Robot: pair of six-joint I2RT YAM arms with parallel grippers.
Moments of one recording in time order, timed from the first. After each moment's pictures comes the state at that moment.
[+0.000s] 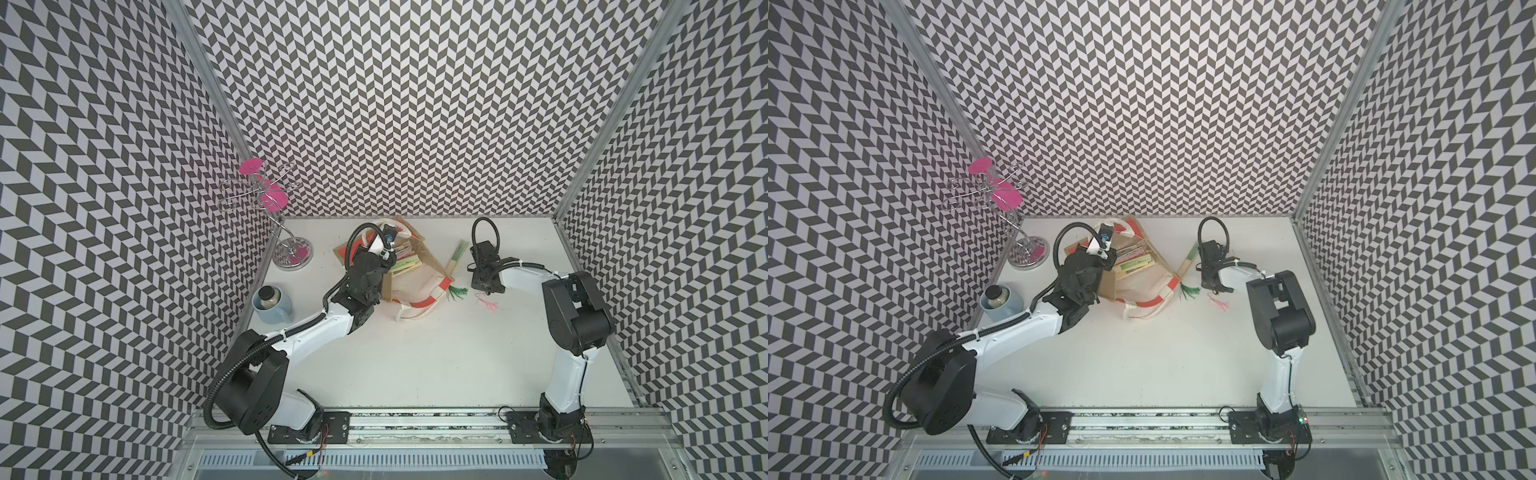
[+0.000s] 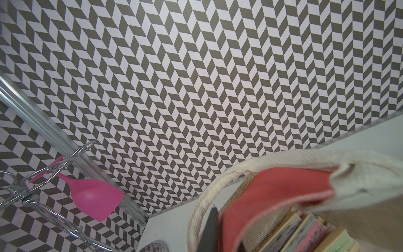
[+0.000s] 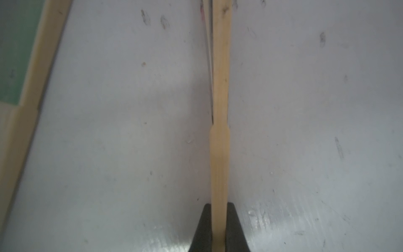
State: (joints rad) left arm -0.61 1.43 0.85 0.60 -0.56 0.43; right arm 0.28 1.91 1.19 -0.44 0.23 0.50
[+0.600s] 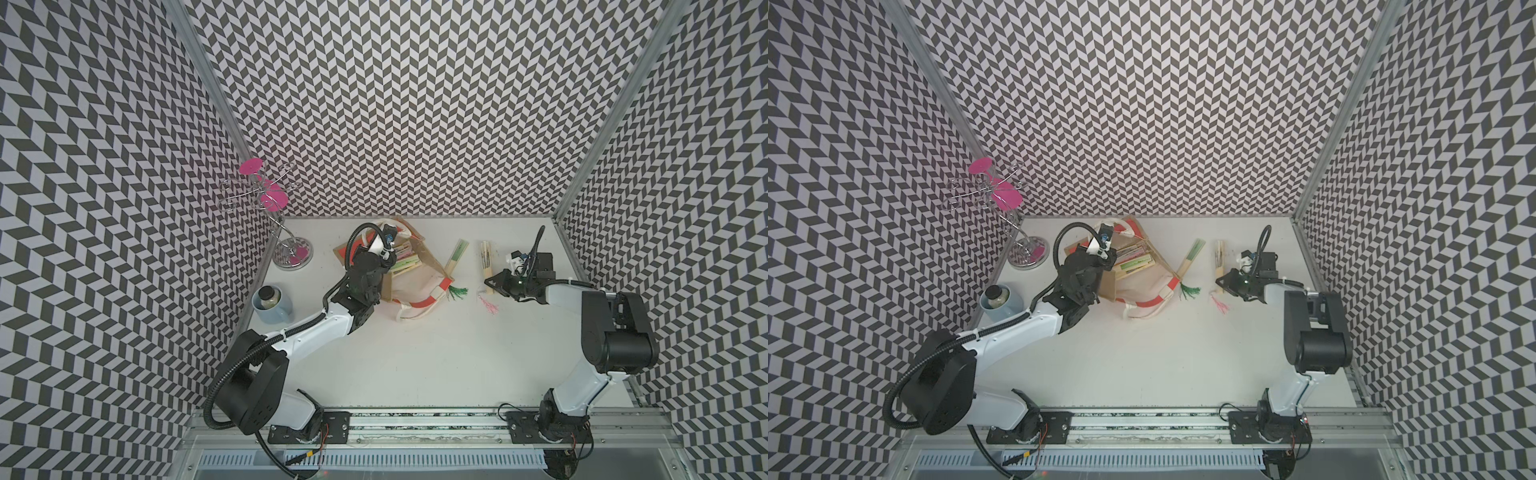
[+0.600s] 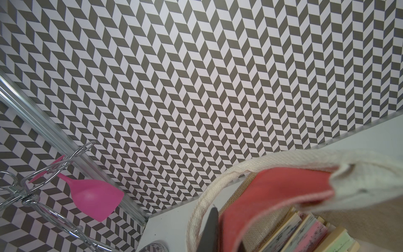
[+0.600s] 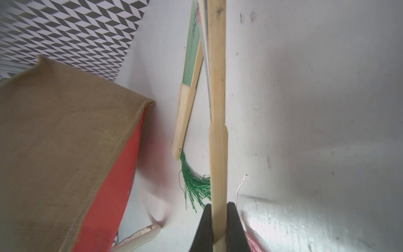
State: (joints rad) left arm -0.61 1.43 0.85 0.60 -0.56 0.43; right arm -0.06 1.75 0.87 0.01 -0.73 0.47
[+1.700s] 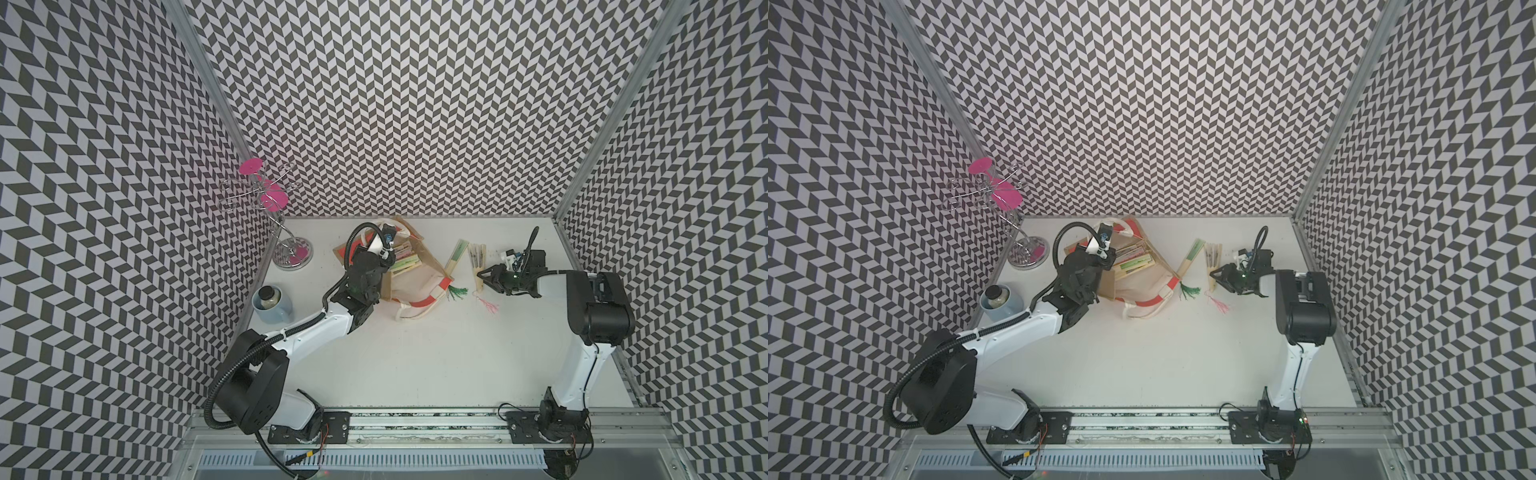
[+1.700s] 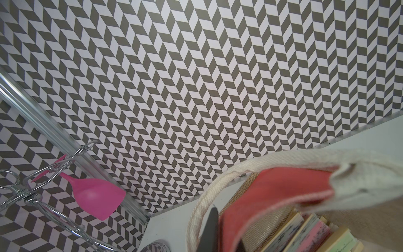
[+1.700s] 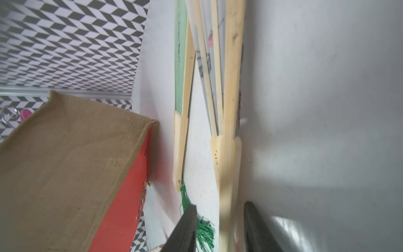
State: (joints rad) left arm -0.61 1.43 0.85 0.60 -0.56 0.44; right arm -0.07 1.97 1.00 0.09 -0.76 0.59
